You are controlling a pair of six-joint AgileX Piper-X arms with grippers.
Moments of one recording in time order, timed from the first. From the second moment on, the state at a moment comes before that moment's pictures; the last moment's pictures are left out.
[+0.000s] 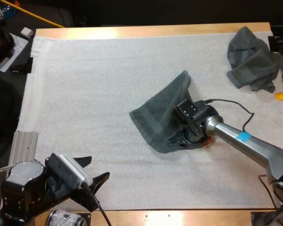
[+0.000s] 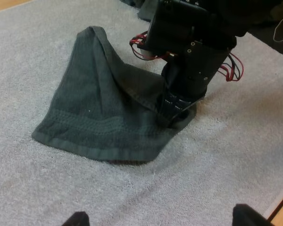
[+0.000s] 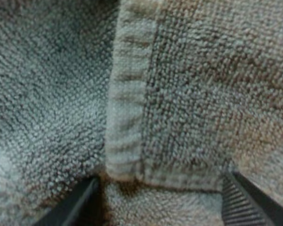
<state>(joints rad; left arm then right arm) -0.25 0.44 -0.93 1.29 0.48 -1.62 0.68 1.76 -1.06 0.86 0.09 -1.53</state>
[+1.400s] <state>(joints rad) -0.25 0.44 -0.93 1.30 0.48 -1.62 0.65 1.70 -1.22 0.82 0.34 -1.65</state>
